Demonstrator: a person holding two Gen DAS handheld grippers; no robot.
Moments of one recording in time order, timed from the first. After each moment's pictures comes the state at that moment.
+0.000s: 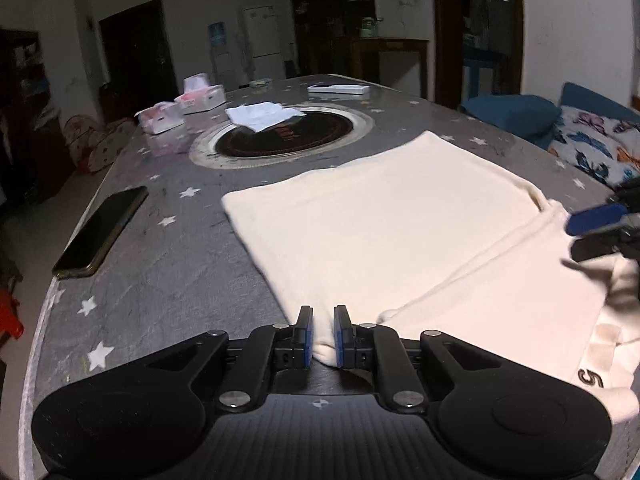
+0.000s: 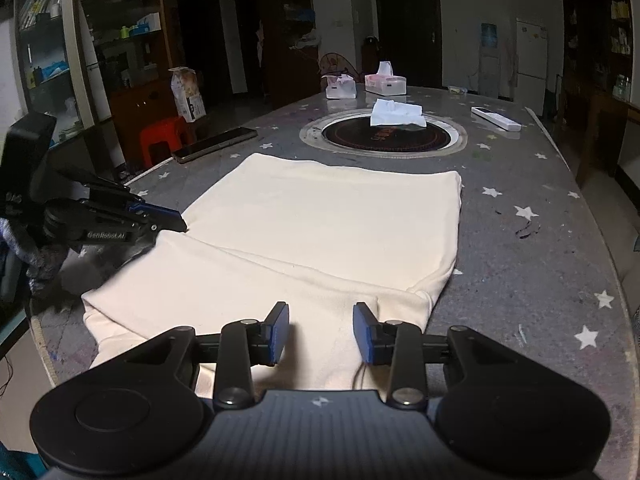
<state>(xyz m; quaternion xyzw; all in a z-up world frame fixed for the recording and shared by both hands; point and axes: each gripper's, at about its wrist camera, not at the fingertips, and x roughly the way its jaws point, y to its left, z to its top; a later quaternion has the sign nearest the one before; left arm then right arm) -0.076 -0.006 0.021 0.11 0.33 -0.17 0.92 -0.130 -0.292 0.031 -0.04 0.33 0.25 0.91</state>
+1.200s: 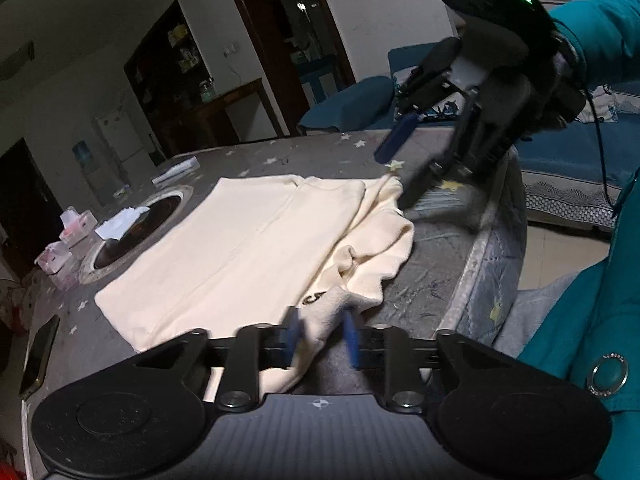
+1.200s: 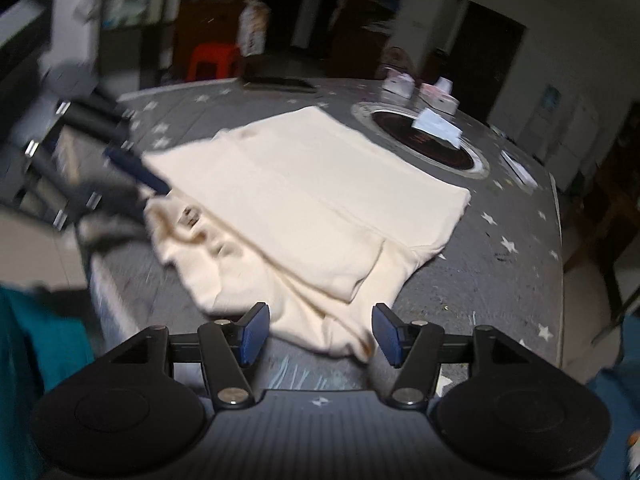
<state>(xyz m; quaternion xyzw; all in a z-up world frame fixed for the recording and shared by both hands) -0.218 -0.073 0.017 0.28 0.21 -0.36 0.86 -0.205 -0.298 0.041 -0.25 0.31 0.29 0.87</state>
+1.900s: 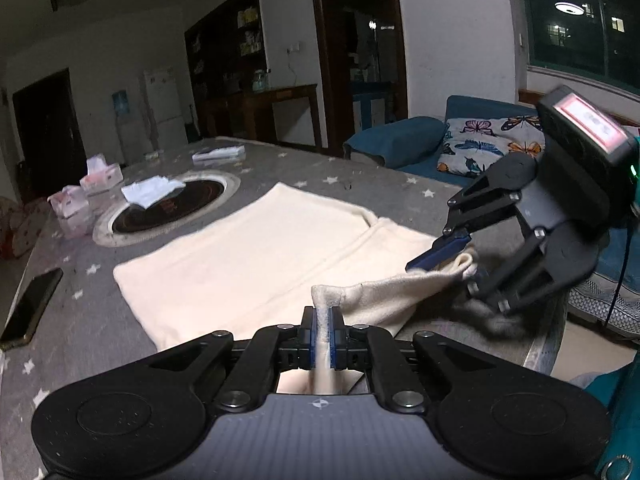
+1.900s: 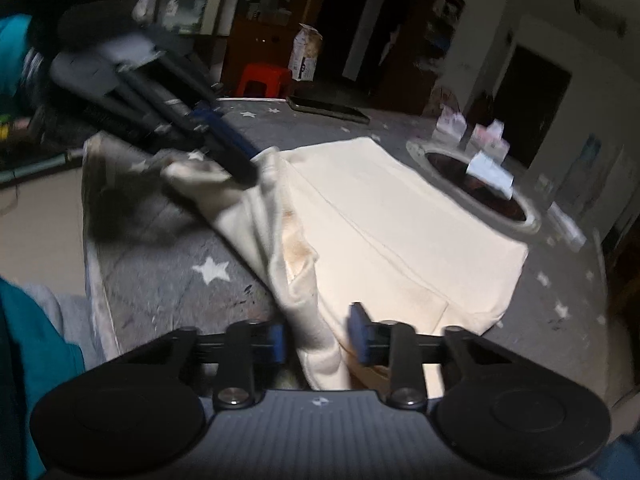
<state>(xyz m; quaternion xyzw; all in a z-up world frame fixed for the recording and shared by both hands) -0.161 -0.046 0.043 0.15 0.25 -0.33 0.90 -0.177 -0.268 0.020 -0.25 0.27 0.36 0.86</state>
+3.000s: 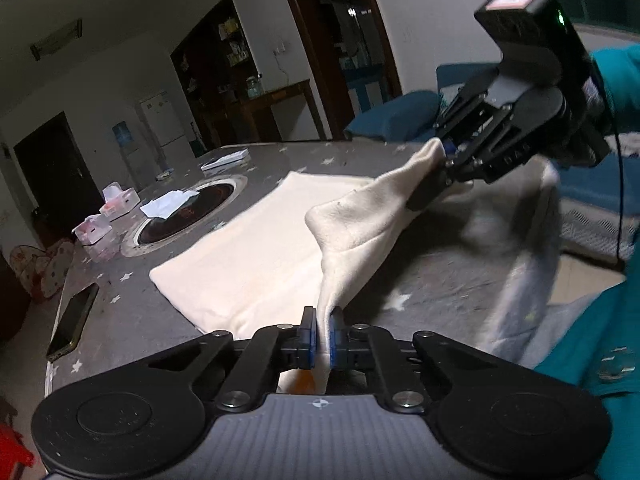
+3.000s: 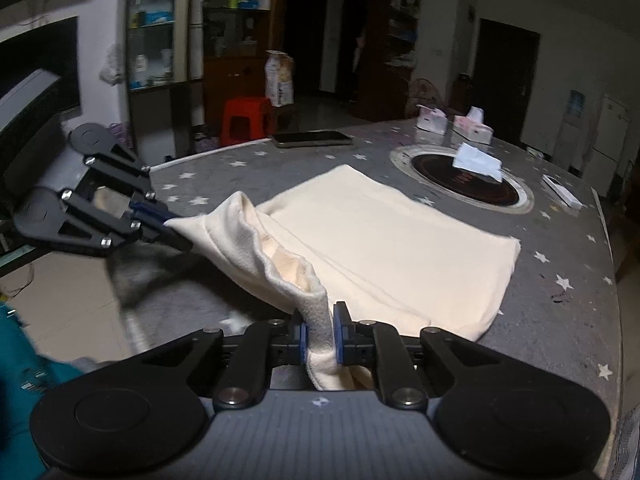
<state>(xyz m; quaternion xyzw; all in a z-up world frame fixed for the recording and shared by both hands) -0.224 -0.027 0.043 0.23 0.22 -0.32 0.89 -0.190 -0.282 0.058 -0.15 0.28 0.36 0.88</state>
